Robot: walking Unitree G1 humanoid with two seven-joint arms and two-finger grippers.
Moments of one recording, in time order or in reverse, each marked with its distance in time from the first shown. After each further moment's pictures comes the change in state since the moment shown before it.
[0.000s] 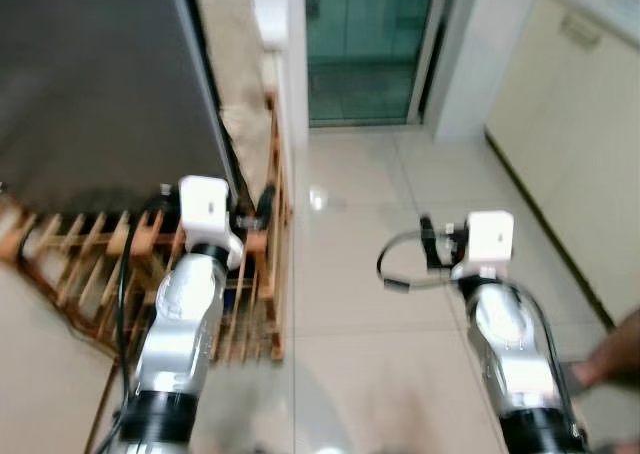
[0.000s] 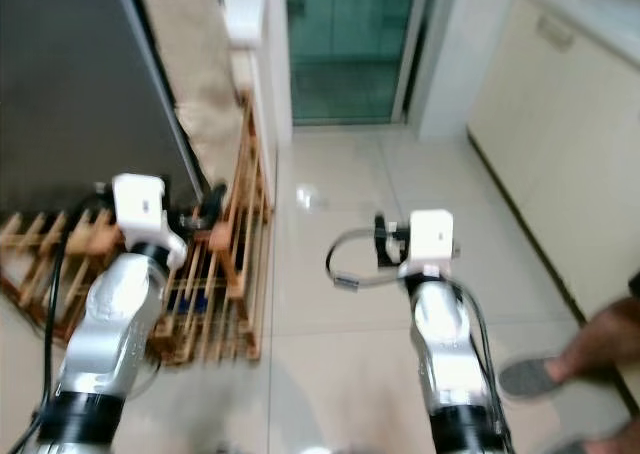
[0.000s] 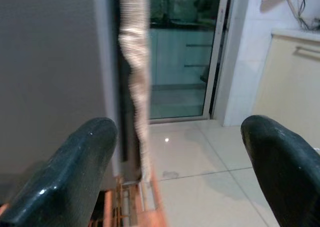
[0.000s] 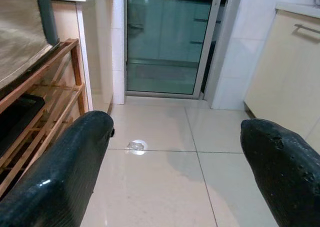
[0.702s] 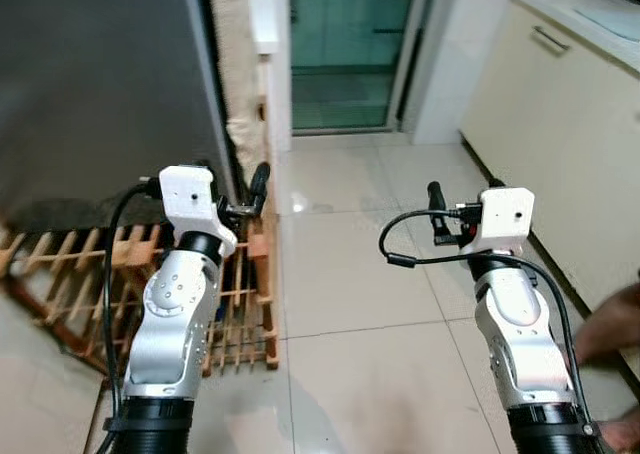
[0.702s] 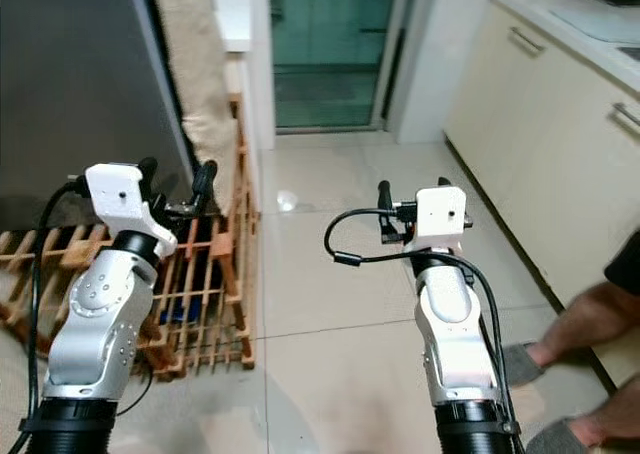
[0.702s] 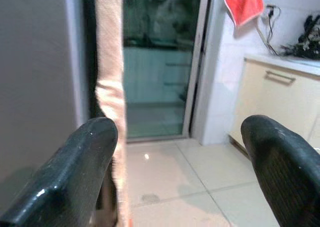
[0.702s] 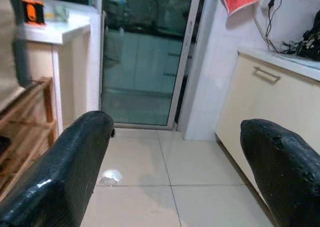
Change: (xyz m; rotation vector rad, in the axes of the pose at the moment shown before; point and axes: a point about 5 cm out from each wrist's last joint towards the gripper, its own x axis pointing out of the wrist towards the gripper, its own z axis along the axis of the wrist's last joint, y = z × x) left arm -0.003 -0.014 0.027 -0.037 -0.090 -0.020; right arm -0.003 -0.006 0.041 -0.055 -0.158 -0.028
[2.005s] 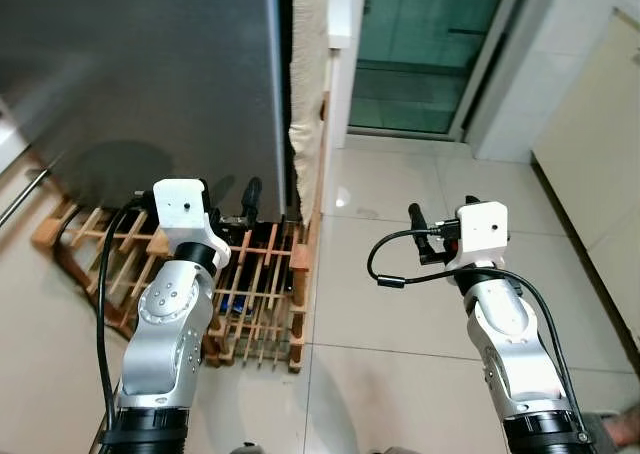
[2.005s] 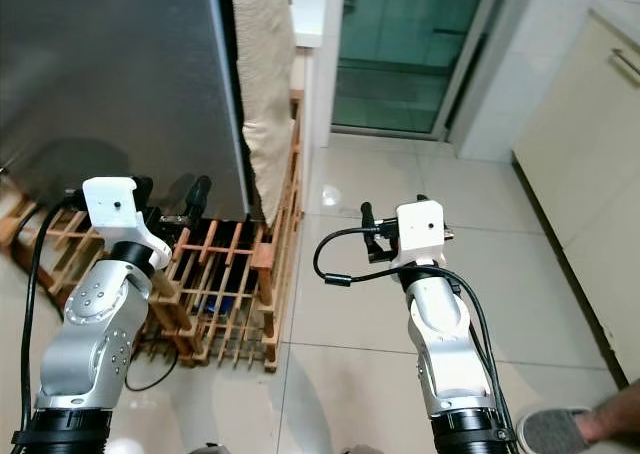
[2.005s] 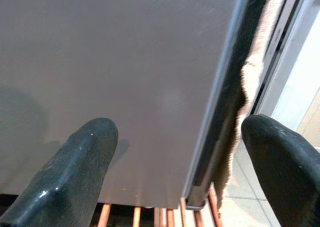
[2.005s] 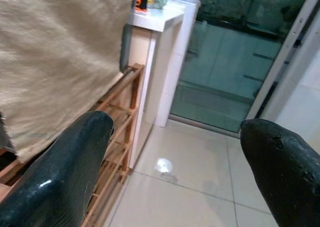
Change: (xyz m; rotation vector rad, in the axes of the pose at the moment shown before) left arm -0.011 0.008 -0.004 -0.043 0.054 0.036; right arm -0.005 0.022 -0.012 -0.006 0.070 0.126
